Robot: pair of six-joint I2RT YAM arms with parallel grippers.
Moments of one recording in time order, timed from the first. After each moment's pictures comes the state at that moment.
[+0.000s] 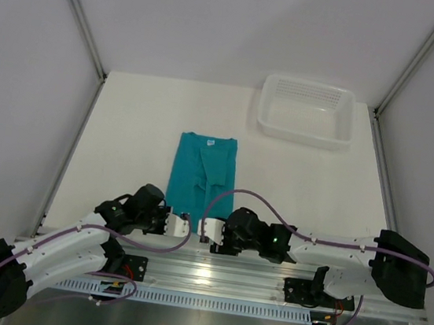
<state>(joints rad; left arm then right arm) -0.71 0.78 0.34 -0.54 0.20 0.87 1.24 1.29 0.61 -0.06 -0.06 -0.41</state>
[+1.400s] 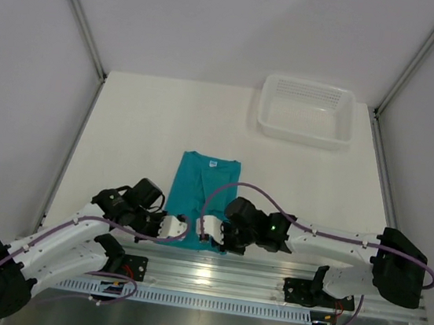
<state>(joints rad) -0.67 0.81 0.50 -0.92 0.43 0.87 1.21 1.31 0.73 -0.31 -0.31 -0.41</state>
